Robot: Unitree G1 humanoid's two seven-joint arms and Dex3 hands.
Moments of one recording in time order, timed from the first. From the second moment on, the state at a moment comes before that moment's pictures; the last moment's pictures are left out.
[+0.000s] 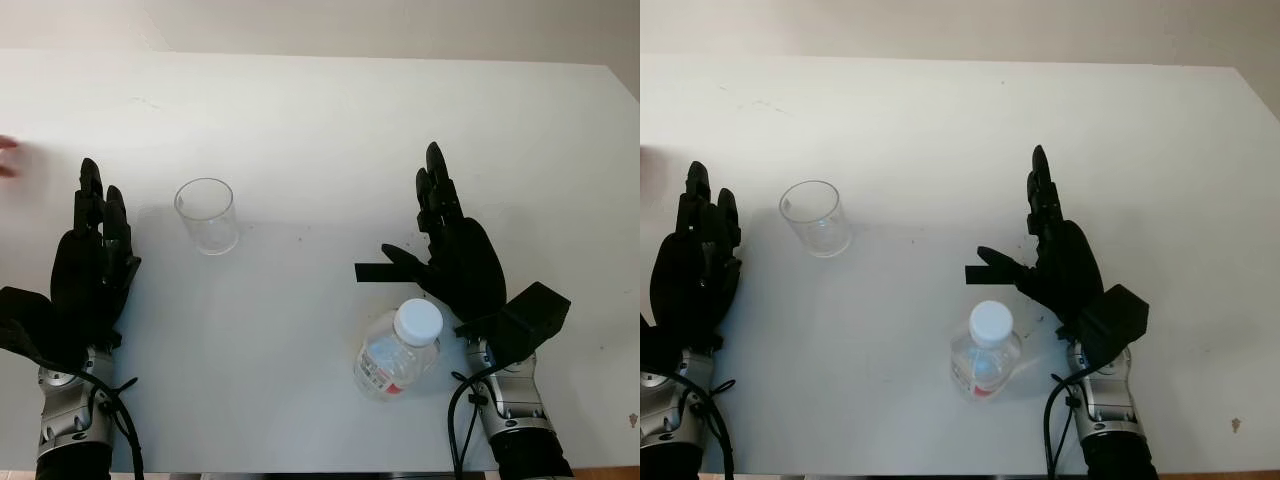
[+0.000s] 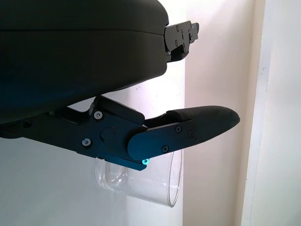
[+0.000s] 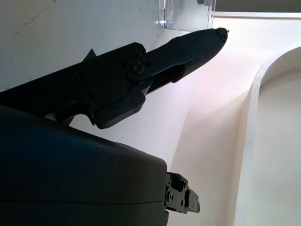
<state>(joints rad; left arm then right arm) -0.20 0.27 0.36 0.29 -0.31 -0.26 -0.28 -0.25 -0.15 -0.06 0.36 0.09 -0.45 0.28</state>
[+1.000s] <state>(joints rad) -0.20 0.27 0.36 0.29 -0.31 -0.25 -0.27 -0.36 -0.53 -0.36 0.52 0.65 -0.13 1.36</state>
